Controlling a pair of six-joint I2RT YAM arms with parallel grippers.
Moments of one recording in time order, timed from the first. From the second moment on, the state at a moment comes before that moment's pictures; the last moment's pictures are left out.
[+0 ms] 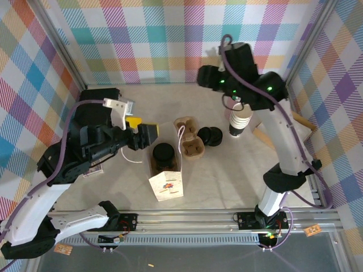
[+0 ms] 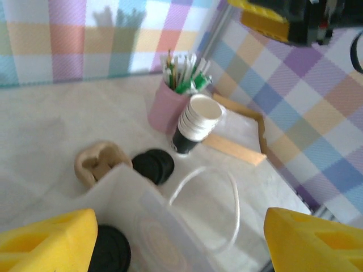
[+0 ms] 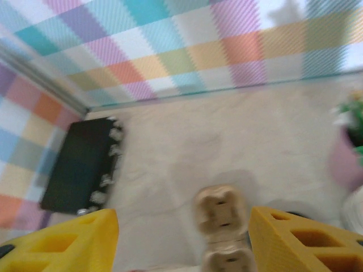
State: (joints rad) left arm -0.78 0.98 1.51 -0.86 -0.05 -0.40; right arm 0.62 1.72 2.43 -1.25 0.18 0.52
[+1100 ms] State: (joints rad) left arm -0.76 1.91 2.41 -1.11 -0.19 -0.47; right arm -0.01 1.92 2.09 -1.10 -0.05 0.26
